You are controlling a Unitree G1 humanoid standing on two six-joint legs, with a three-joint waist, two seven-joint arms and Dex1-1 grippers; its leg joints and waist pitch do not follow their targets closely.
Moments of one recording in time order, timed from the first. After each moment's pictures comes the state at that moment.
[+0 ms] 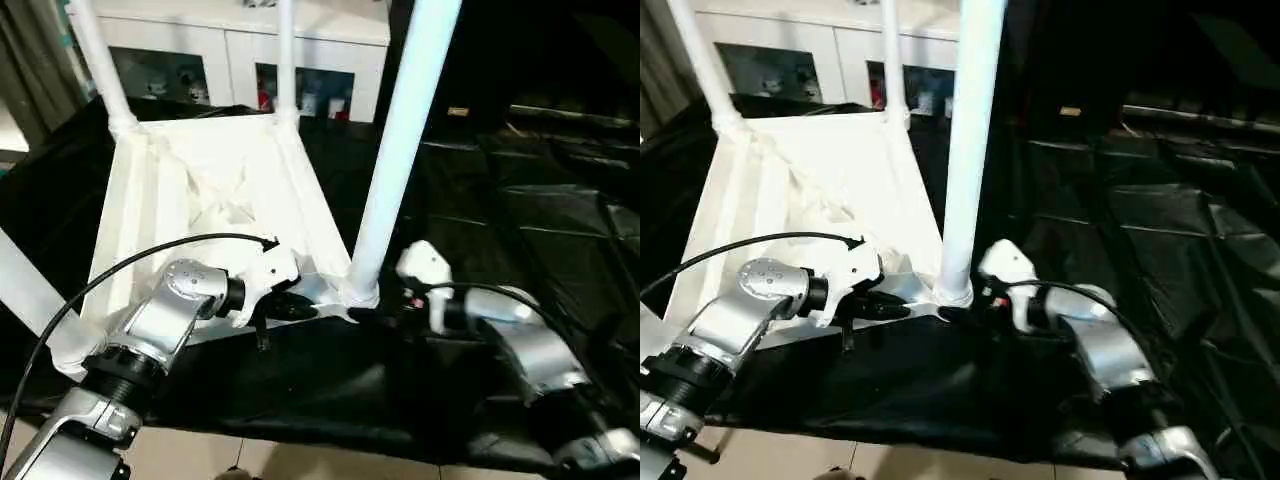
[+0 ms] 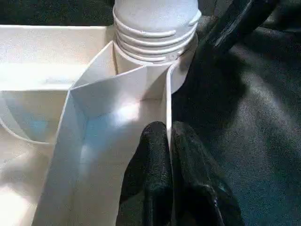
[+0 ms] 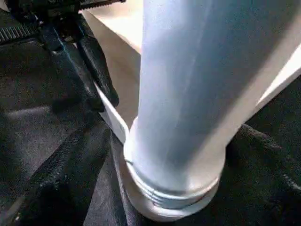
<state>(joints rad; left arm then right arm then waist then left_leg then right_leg) -0.52 0.43 -0.35 0.37 -0.02 0.26 -1.12 -0.41 -0.36 0.24 0.38 0.13 0.10 0.96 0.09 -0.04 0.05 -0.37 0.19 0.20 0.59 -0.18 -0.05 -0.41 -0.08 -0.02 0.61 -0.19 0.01</state>
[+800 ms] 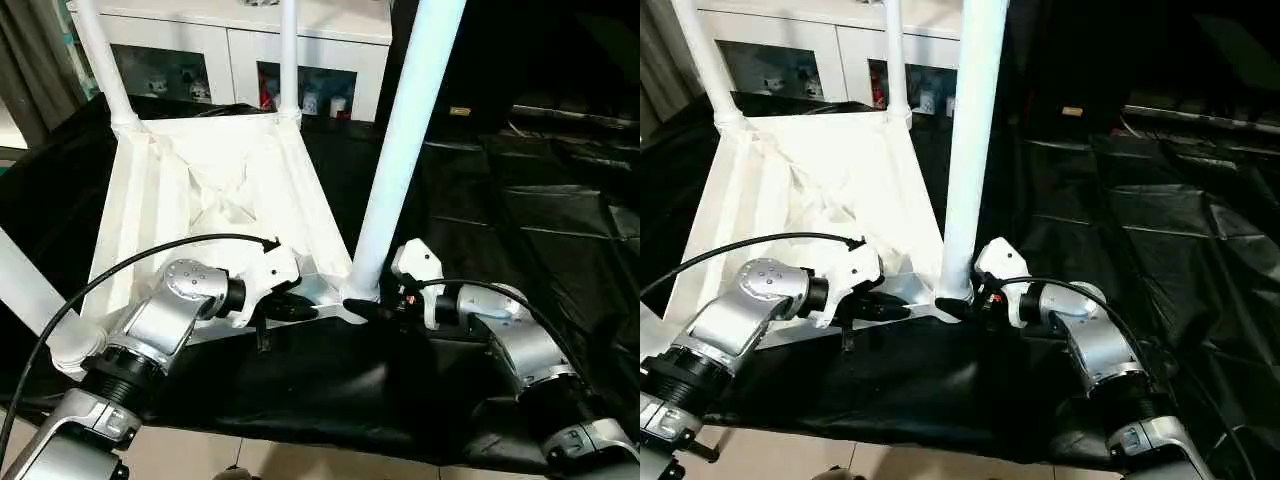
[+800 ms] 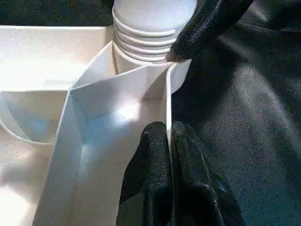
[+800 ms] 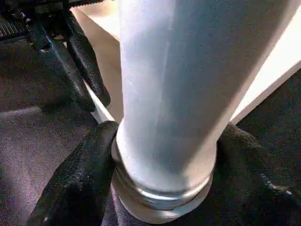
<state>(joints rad) -0.52 0.44 -0.34 0.37 -0.02 0.26 -1.12 -0.44 -0.33 0.22 0.47 0.12 0.04 0.96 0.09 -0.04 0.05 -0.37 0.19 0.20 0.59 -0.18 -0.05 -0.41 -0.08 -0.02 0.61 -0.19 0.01</state>
